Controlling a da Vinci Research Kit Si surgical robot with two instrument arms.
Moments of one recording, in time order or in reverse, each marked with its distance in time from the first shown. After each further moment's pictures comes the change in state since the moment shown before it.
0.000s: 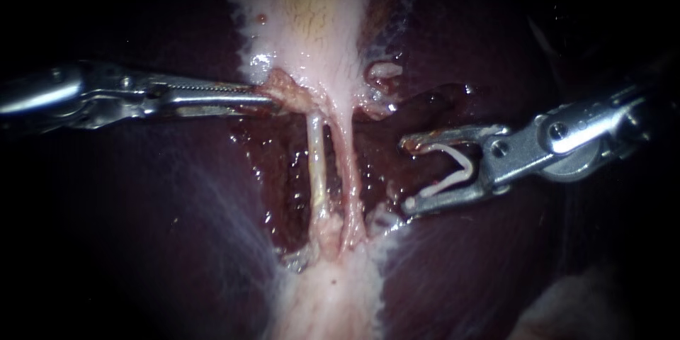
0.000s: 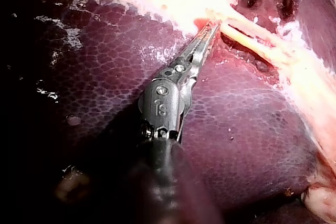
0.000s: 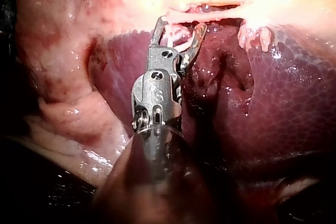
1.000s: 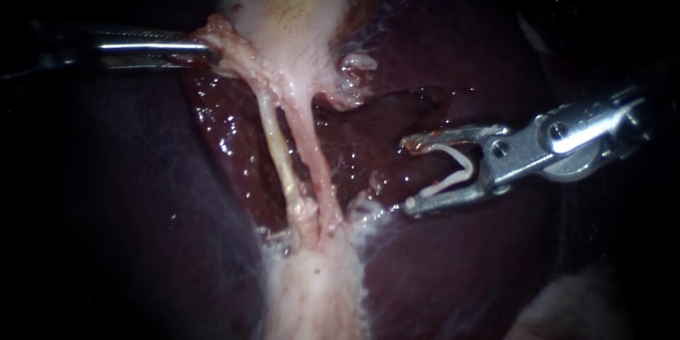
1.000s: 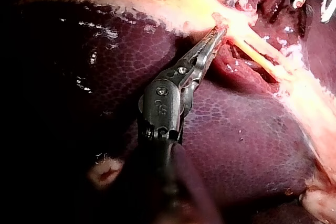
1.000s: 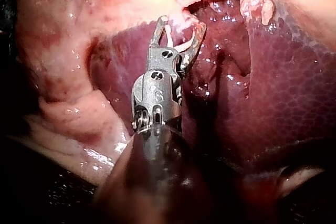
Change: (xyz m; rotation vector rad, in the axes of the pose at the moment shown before) right arm 0.000 0.000 0.000 0.000 0.000 0.000; left arm 0.008 0.000 -0.011 0.011 0.048 -0.033
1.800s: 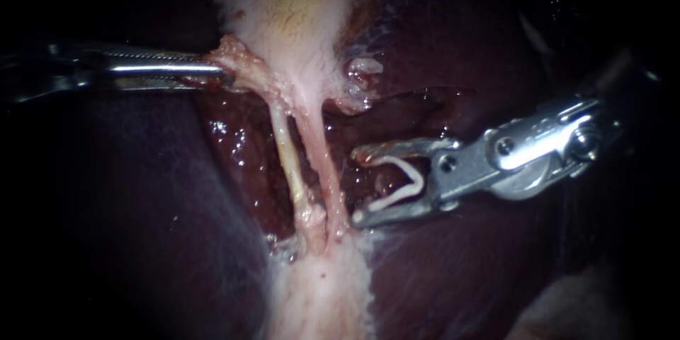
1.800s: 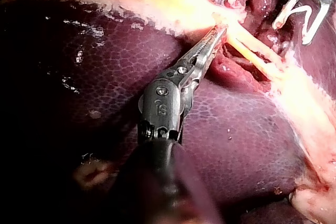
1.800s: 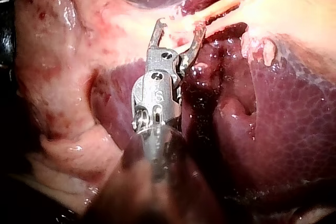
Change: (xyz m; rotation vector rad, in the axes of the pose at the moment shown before) right arm 0.003 -0.001 0.008 0.000 0.009 0.037; left arm -0.001 0.002 0.003 -0.008 0.001 0.007
